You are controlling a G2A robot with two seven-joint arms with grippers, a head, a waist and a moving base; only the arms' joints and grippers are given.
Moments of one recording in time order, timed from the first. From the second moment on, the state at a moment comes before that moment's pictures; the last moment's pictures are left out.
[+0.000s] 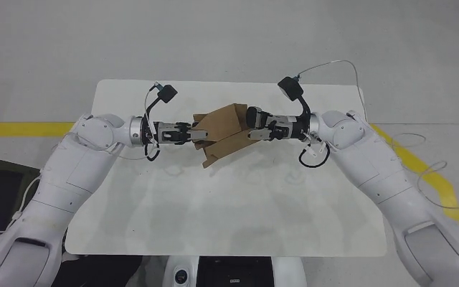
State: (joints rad) left arm 0.70 -0.91 -0.92 -1.26 -0.43 -0.68 -1.14; right arm -0.54 -1.10 0.70 -1.12 0.40 -0.93 0.89
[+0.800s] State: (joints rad) left arm 0.76 -0.90 -0.96 -1.34 -0.35 -0.66 -1.13; right arm -0.49 -1.05 0.61 -1.16 0.41 -0.92 0.90
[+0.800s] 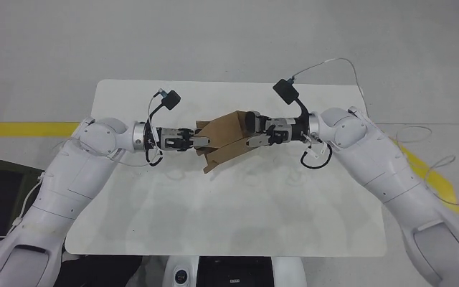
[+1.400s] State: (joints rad) left arm 0.77 -0.90 -0.97 -1.36 -0.36 -0.66 -1.16; right arm -0.38 -1.02 0.37 -1.10 0.50 -1.01 0.81
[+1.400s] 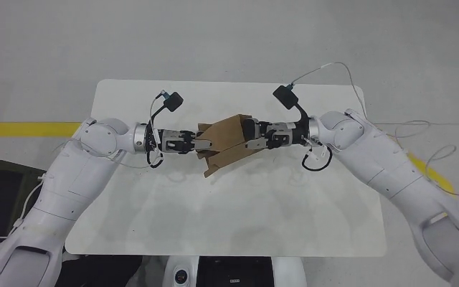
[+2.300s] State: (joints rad) left arm 0.78 -0.91 -0.97 -1.40 -0.36 -0.65 -1.17; right arm -0.30 -1.04 0.22 -1.07 0.60 -1.01 0.81
